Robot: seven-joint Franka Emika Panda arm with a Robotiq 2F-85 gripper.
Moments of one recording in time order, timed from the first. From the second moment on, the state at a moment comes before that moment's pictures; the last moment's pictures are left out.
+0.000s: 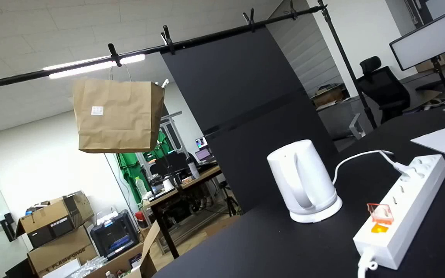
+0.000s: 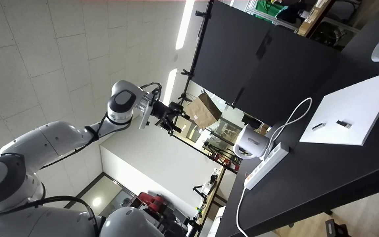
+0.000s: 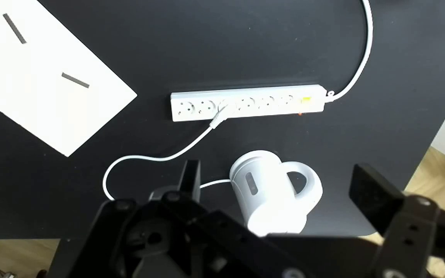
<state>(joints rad) 0.05 -0.45 -0.11 -2.22 0.14 1.93 -0.21</state>
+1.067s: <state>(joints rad) 0.13 -0.23 0.07 -2.23 0.09 2.14 -0.28</state>
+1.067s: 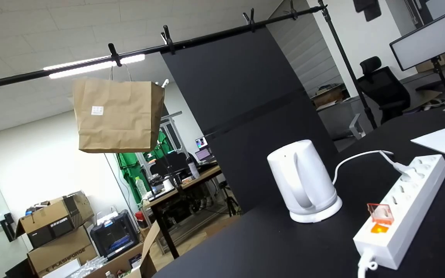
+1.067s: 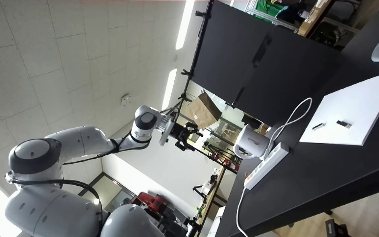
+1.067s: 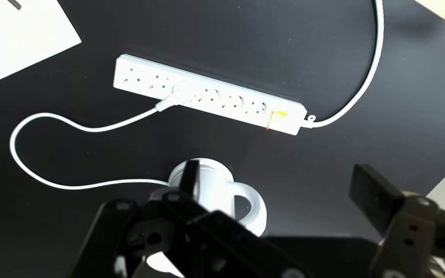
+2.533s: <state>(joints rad) 0.17 -0.11 0.14 -2.22 0.02 2.23 -0.27</state>
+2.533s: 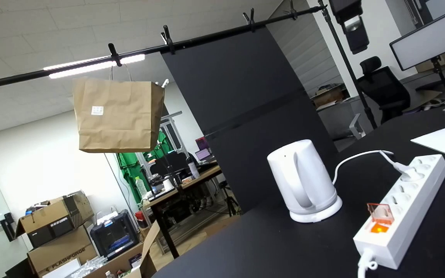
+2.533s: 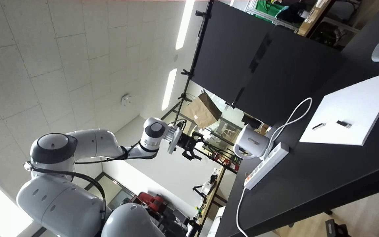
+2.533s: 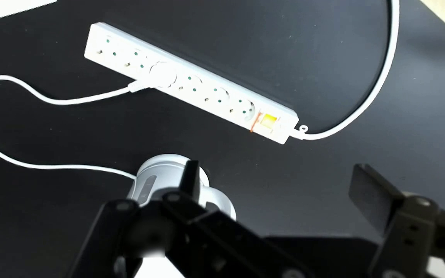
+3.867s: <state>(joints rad) 0.18 0.16 0.19 -2.17 0.05 2.37 -0.29</state>
